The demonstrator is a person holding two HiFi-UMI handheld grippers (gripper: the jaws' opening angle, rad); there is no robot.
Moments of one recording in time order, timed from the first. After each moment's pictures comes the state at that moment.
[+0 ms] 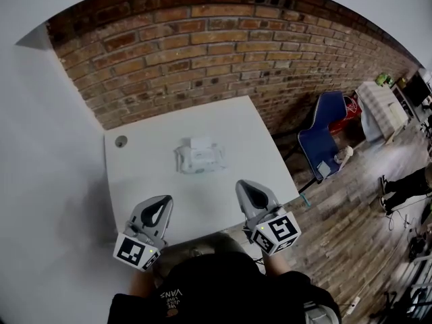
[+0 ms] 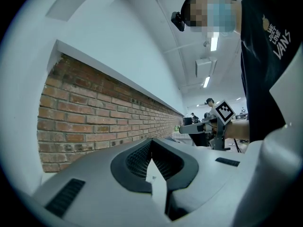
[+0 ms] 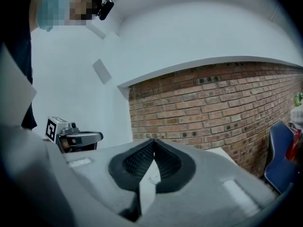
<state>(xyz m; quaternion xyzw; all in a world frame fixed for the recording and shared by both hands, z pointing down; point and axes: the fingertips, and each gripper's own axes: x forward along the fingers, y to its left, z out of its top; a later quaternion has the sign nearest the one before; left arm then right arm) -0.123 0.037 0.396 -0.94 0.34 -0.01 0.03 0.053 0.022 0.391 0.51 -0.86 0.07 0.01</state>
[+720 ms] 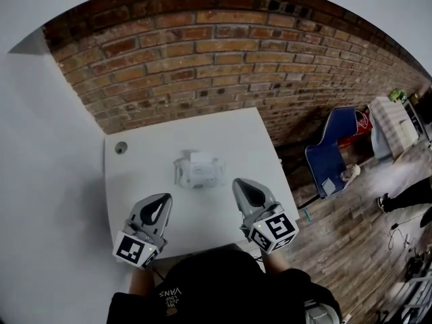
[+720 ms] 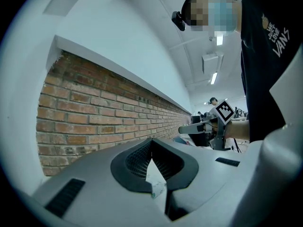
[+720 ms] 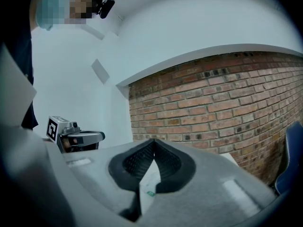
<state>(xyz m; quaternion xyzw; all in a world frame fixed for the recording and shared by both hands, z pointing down) -0.096 -0.027 0.397 -0.93 0.38 -0.02 0.03 0.070 -0.057 0.392 0.46 -0.88 0.07 0.01</state>
